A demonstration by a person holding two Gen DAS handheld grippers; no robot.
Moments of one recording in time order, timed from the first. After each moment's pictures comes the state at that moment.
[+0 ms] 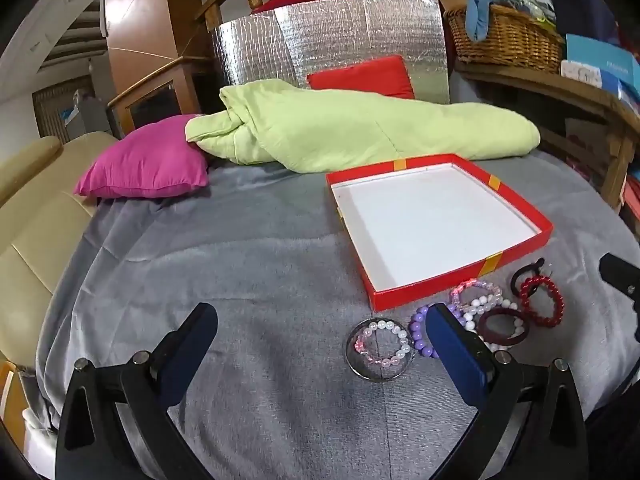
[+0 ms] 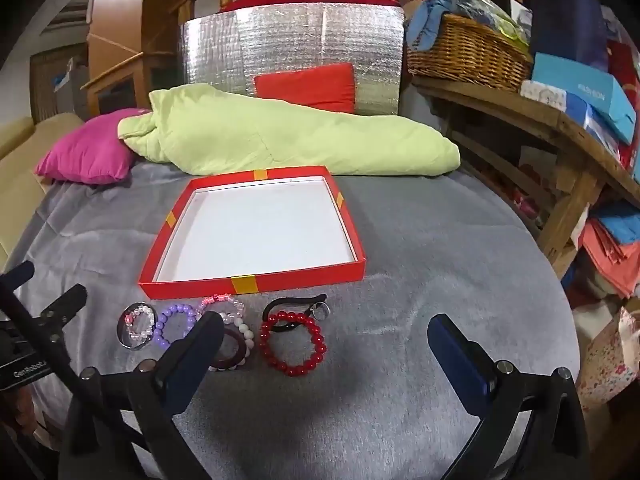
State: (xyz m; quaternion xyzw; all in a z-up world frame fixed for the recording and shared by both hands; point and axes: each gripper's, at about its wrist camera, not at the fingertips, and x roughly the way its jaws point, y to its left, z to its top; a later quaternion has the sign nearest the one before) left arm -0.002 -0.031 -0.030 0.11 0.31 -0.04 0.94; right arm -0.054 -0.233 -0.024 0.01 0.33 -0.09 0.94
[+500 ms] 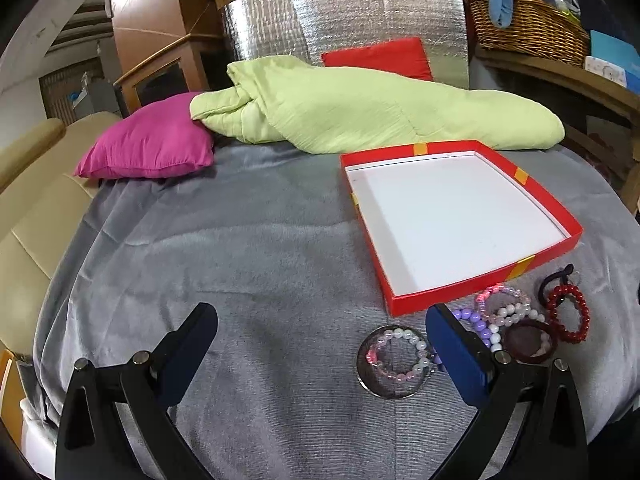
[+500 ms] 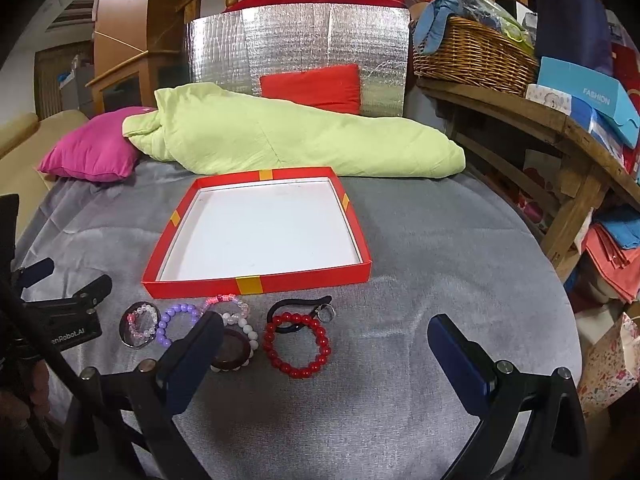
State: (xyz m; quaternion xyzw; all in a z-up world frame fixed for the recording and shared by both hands) left arm 0.027 -0.032 -0.042 0.09 0.33 -0.02 0.94; right arm -0.052 -0.231 -0.025 0.01 0.33 -0.08 0.94
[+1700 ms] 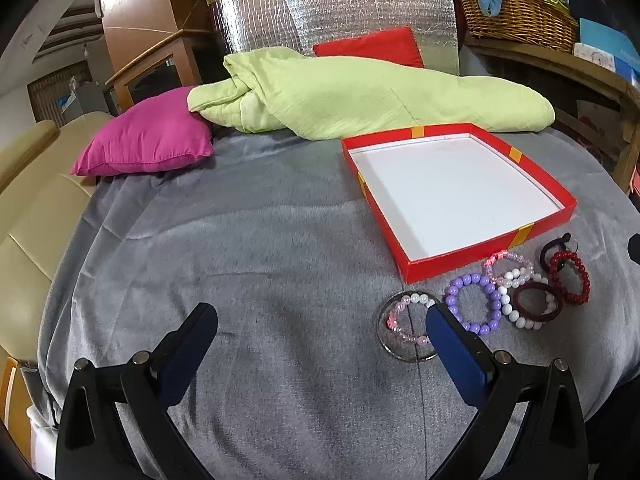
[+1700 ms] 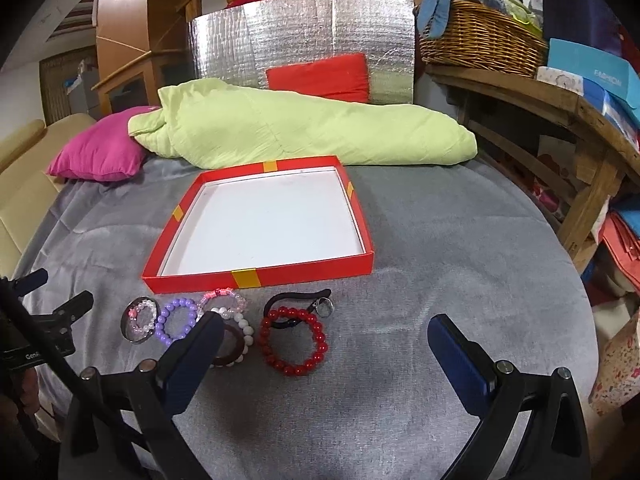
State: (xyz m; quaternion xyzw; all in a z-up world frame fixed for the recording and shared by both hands) left arm 0.014 -0.009 -0.048 0.11 0.36 -0.03 0.93; right arm -0.045 -0.250 -0.036 0.03 0.34 -0.05 0.94
